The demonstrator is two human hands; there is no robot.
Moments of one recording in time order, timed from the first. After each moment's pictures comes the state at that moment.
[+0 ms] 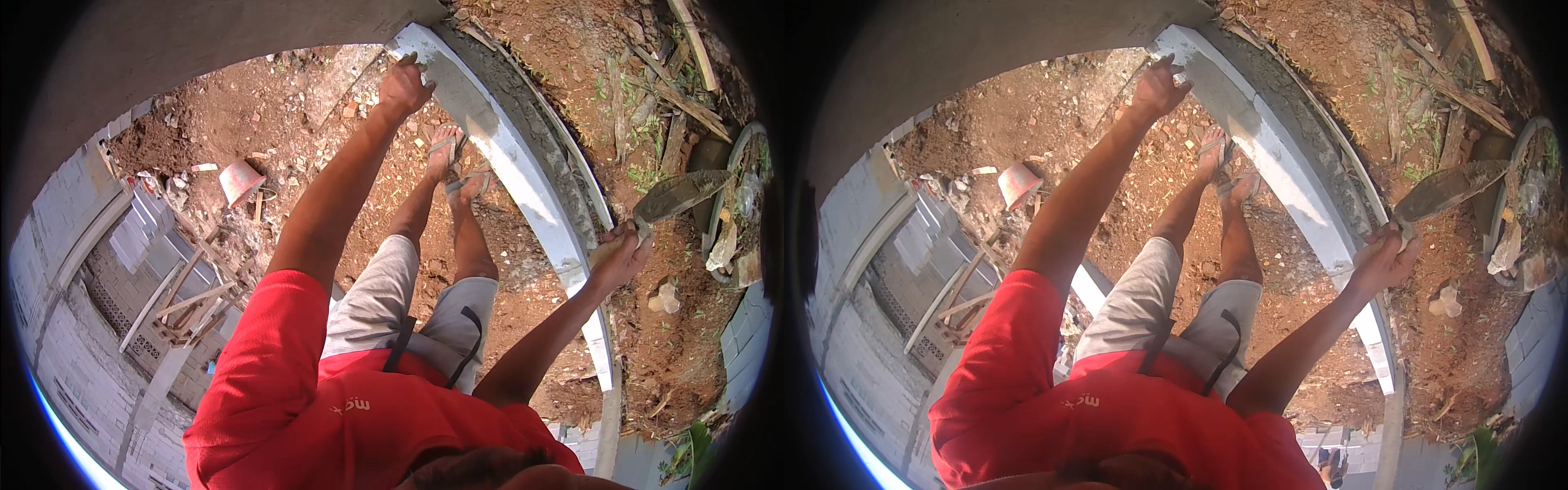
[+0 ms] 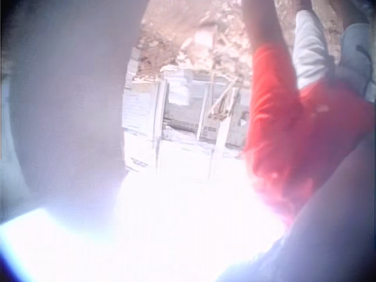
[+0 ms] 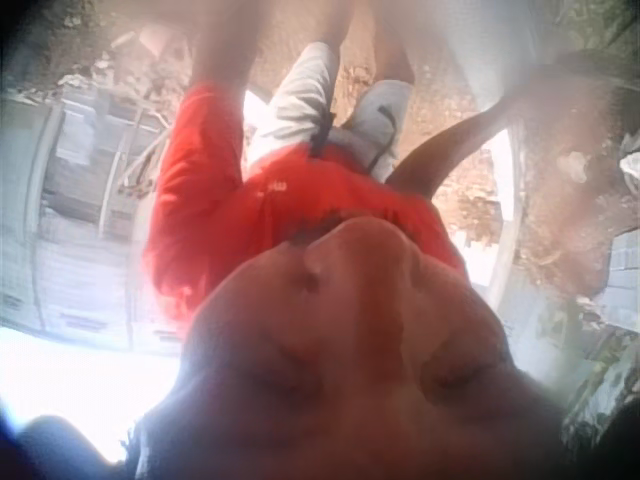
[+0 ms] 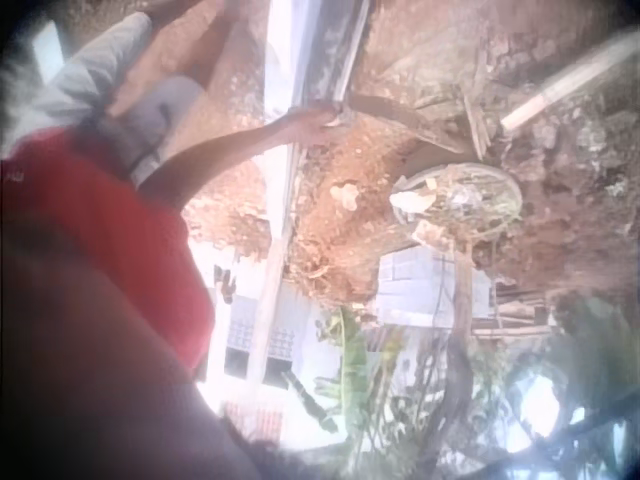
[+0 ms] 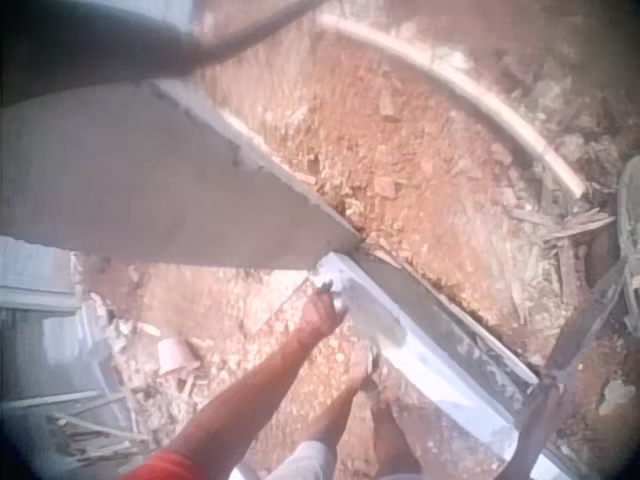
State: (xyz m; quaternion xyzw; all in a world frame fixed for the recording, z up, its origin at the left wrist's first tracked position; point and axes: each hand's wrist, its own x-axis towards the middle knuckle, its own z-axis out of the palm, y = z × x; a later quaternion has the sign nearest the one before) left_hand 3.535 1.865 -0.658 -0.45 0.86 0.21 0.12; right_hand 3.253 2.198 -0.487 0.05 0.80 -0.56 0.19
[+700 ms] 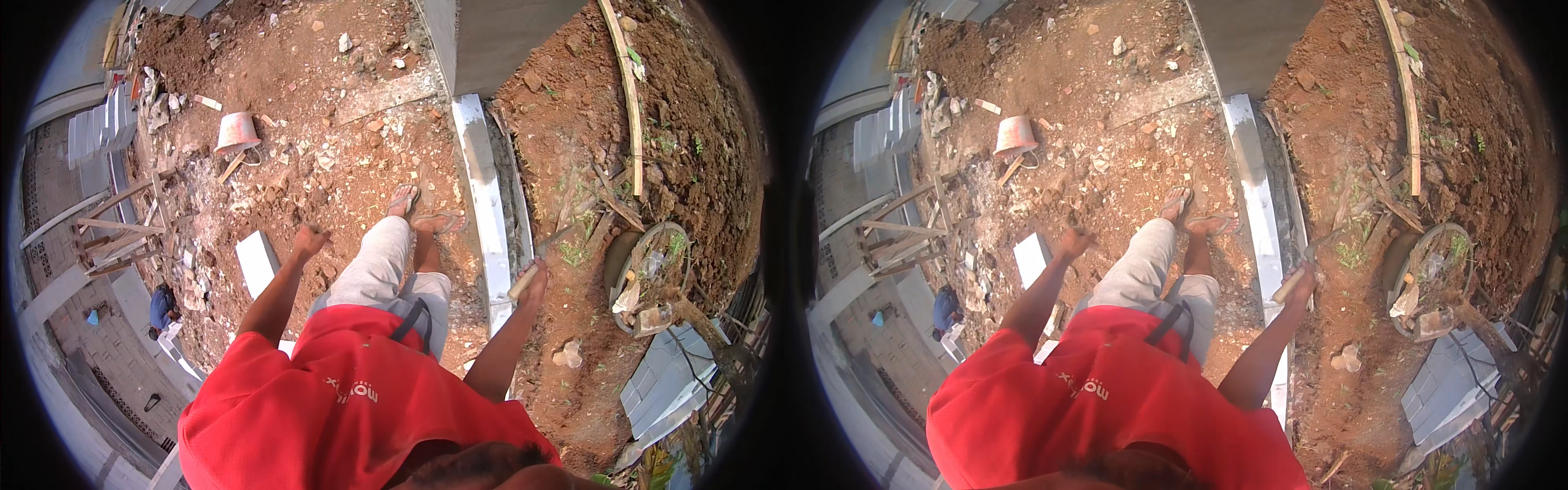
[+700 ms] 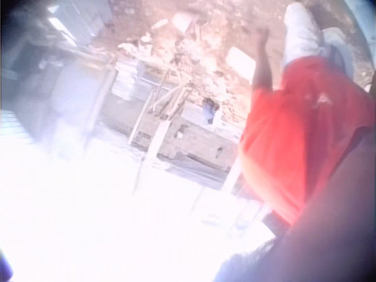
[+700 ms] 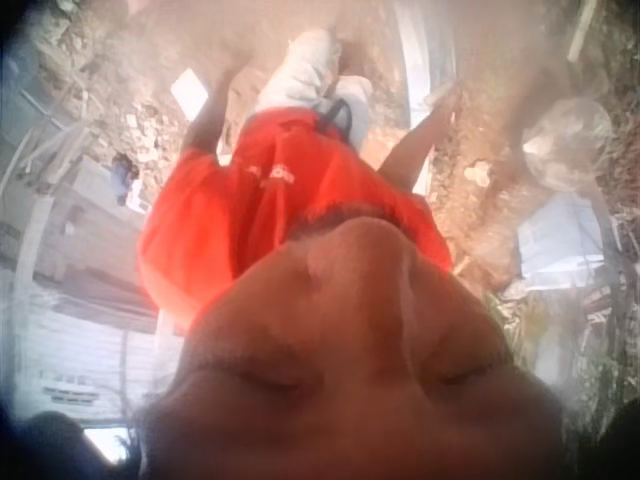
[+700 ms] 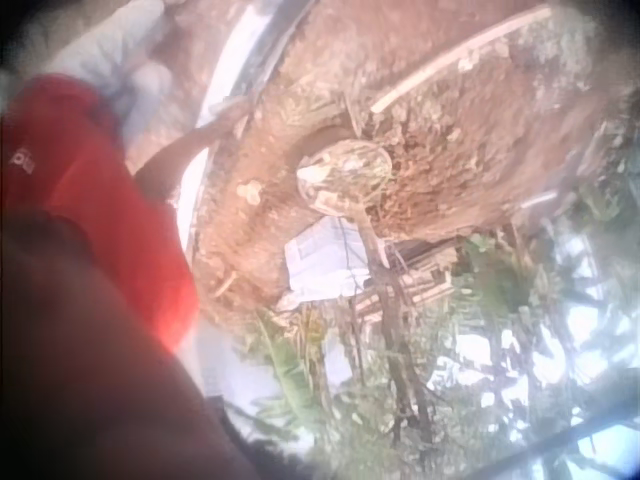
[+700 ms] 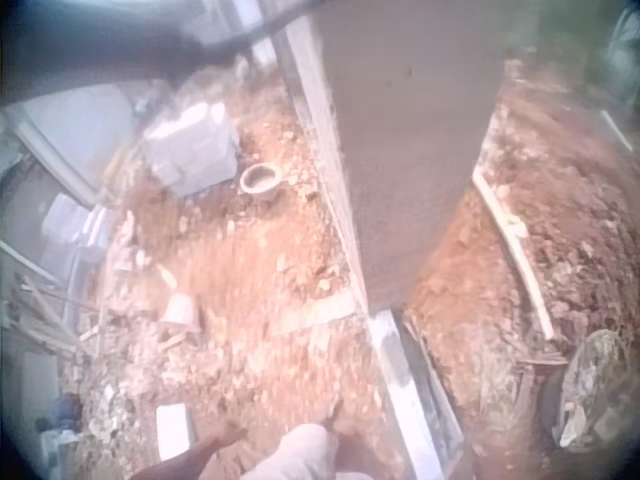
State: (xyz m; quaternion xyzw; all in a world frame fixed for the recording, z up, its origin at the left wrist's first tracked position) left_hand 3.904 2.144 -0.406 -0.78 0.41 0.46 0.12; right_hand 3.295 2.256 -0.469 0.19 0.74 -0.39 0.51
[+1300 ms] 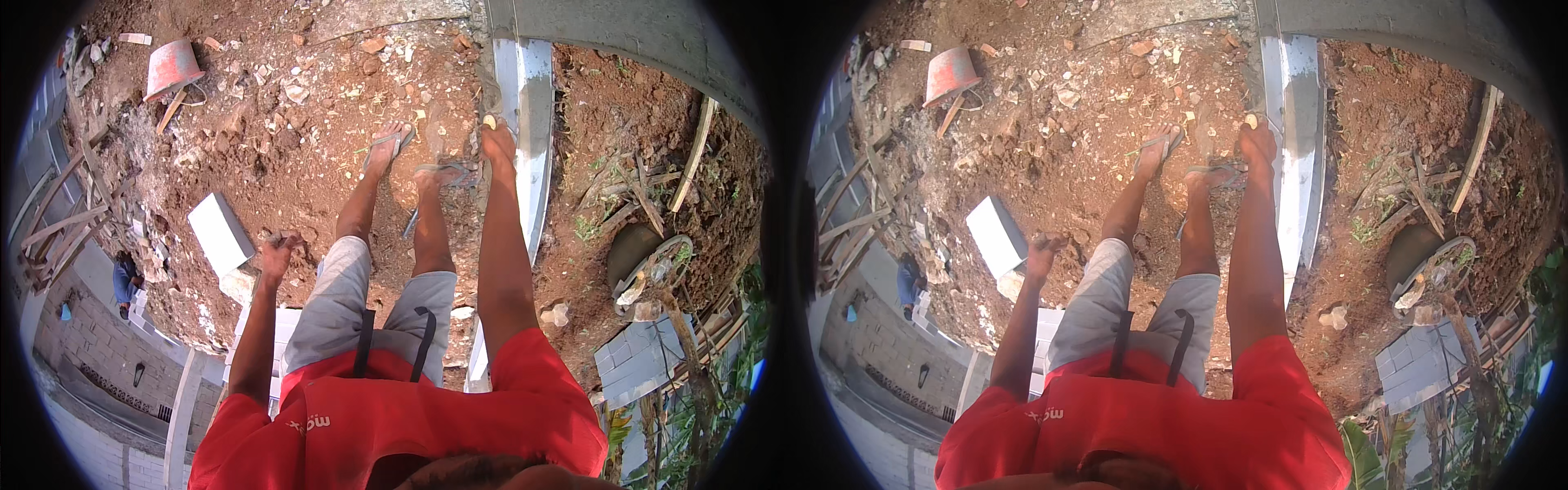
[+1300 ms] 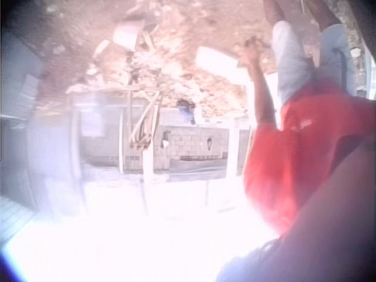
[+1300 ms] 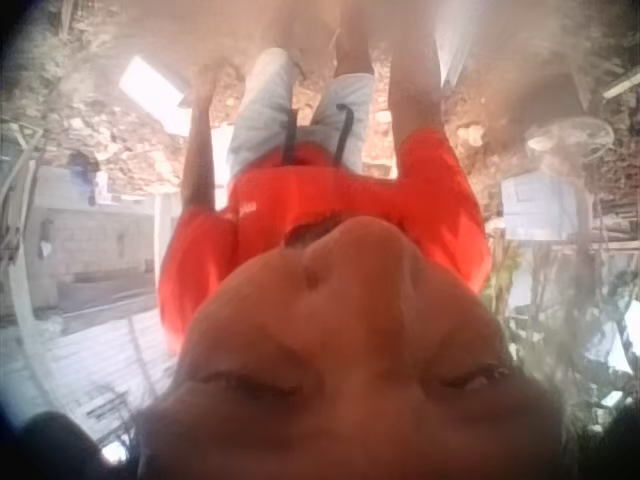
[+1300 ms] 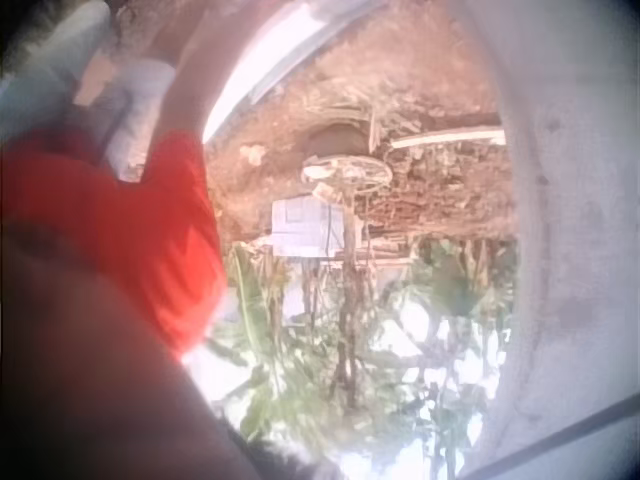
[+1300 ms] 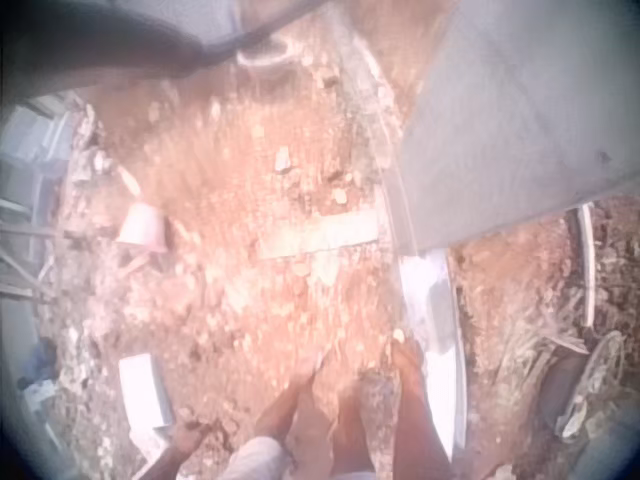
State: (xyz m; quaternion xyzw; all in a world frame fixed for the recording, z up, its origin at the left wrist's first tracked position) left_hand 4.019 2.240 -0.511 -0.81 0.15 0.56 -0.06; right_hand 3.536 1.999 -0.686 -0.38 0.82 0.14 0.40
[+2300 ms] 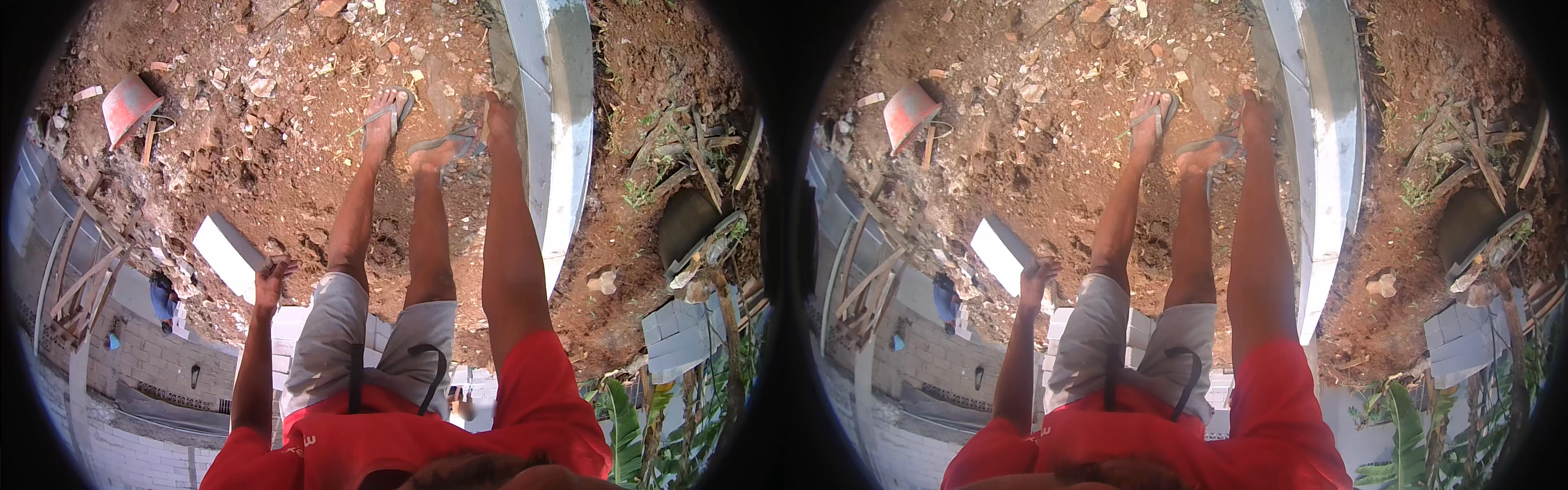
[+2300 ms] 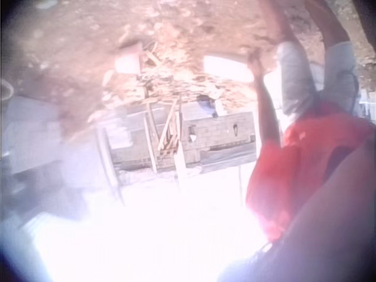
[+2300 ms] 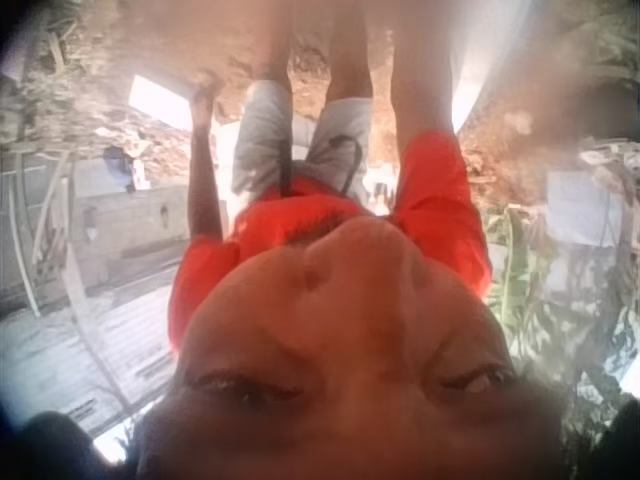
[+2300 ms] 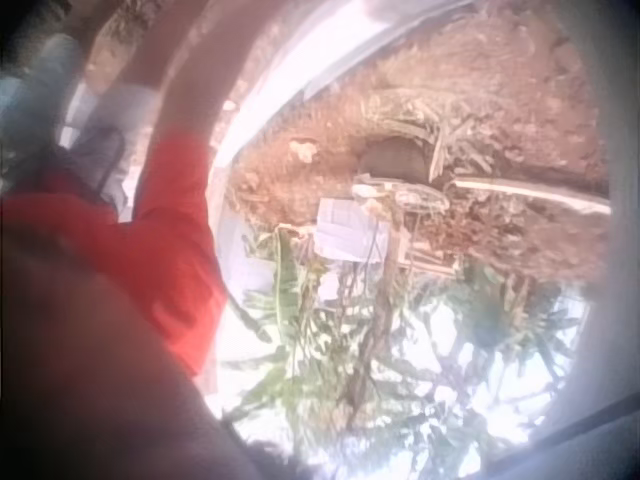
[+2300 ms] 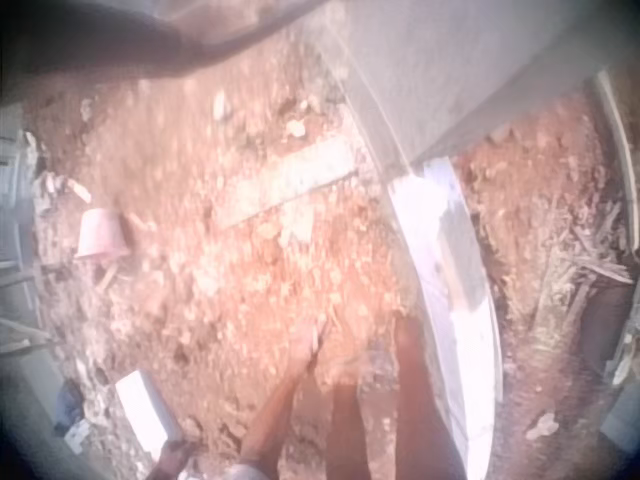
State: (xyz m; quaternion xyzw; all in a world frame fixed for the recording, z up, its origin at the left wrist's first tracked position) left_hand 4.040 2.241 -0.551 -0.80 0.12 0.59 0.01; right_hand 3.537 2.098 -0.846 0.03 0.82 -0.21 0.53
